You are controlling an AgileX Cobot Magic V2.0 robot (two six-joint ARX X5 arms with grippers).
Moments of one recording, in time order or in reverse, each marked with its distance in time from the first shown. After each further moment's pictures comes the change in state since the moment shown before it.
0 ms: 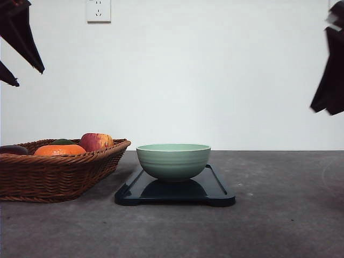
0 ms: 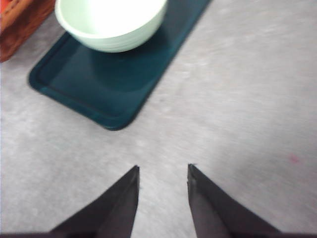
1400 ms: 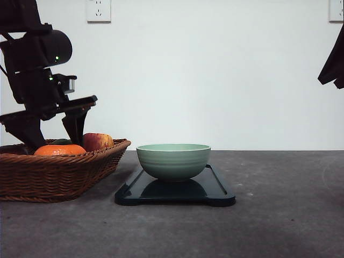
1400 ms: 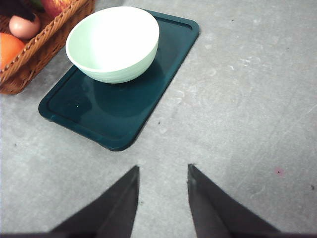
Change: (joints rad) left_arx -0.037 0.720 0.360 -0.011 -0.161 0.045; right_arx 0.000 -0.102 0.000 -0.003 0.009 0.030
